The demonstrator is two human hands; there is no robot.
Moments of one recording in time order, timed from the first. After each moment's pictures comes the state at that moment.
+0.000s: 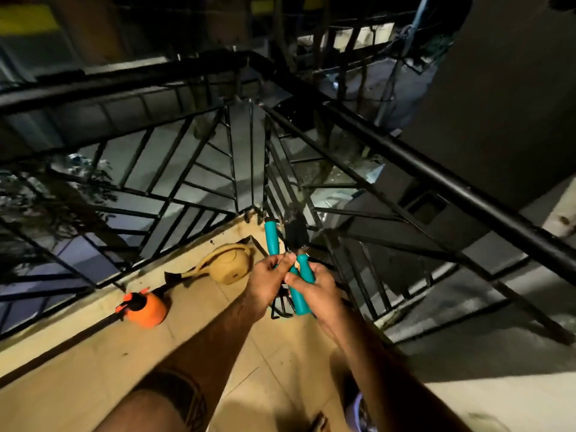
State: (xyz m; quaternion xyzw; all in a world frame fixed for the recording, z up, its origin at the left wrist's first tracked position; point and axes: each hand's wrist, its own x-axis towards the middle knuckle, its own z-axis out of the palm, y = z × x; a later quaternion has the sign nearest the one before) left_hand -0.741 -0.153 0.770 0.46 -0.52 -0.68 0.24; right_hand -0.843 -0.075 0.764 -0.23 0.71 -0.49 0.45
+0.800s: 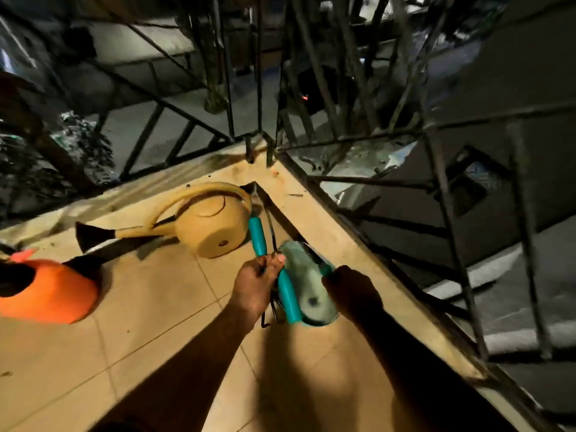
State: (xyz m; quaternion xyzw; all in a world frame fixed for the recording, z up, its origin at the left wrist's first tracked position) left_hand -0.785 -0.281 0.250 0.51 -0.48 -0.66 0.26; right_hand -0.970 -0.218 0.212 -0.38 0.88 -0.07 0.29
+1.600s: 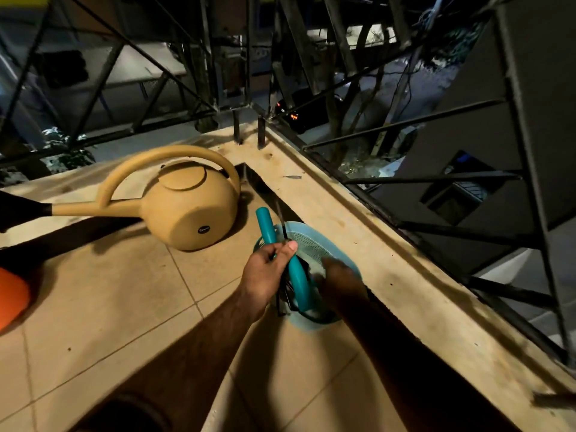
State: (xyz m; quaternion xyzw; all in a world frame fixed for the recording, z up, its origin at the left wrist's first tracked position) left_hand -0.822 -0.318 0.074 0.46 -0.51 -0.68 0.26; right_hand -0.987 -0.260 0.022 -0.44 0.86 -0.11 0.25
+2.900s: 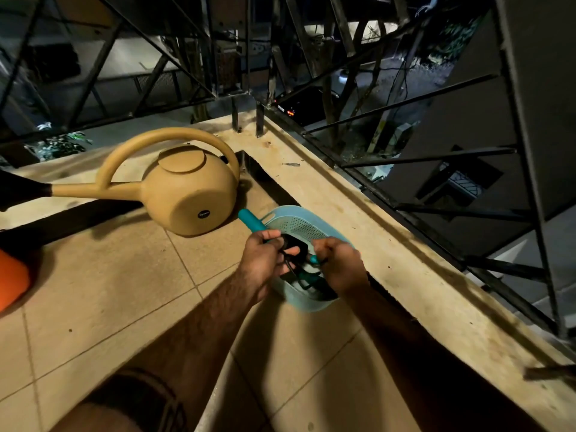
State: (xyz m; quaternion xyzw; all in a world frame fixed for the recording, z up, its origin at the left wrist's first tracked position) left_hand -0.826 -0.309 0.075 0.48 -0.33 -0.76 0.30; right_hand -0.976 -0.243 0.037 -0.38 0.83 -0.32 0.26
